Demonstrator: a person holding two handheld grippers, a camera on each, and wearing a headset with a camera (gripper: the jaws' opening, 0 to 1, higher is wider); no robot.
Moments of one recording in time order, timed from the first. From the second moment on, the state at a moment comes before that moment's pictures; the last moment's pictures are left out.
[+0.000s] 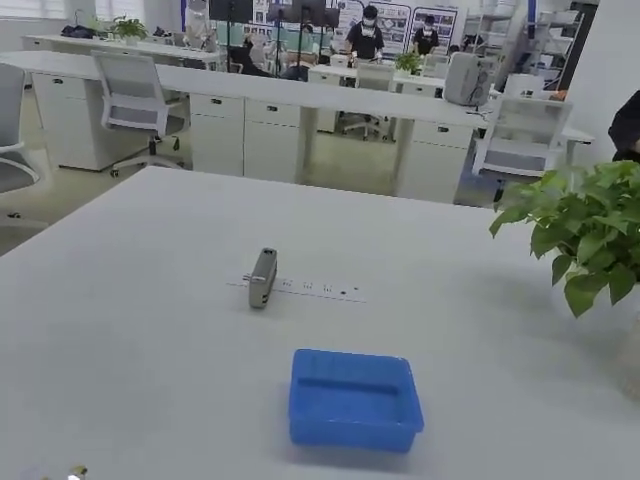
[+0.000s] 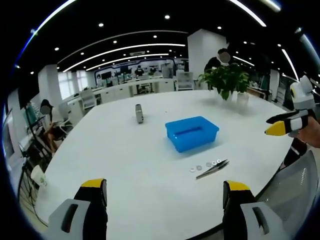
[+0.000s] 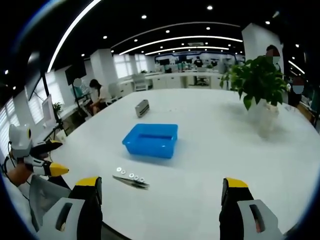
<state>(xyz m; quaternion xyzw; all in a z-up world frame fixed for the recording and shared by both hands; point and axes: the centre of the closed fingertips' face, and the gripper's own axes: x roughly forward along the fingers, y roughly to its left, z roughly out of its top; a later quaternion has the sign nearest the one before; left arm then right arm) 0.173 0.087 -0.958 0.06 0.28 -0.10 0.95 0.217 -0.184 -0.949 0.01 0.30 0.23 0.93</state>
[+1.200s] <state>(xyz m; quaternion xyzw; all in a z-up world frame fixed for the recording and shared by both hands) 0.220 0.073 -0.971 0.09 0.28 -0.16 0.94 0.245 -0.186 -0.971 -0.01 0.31 0.21 0.93</state>
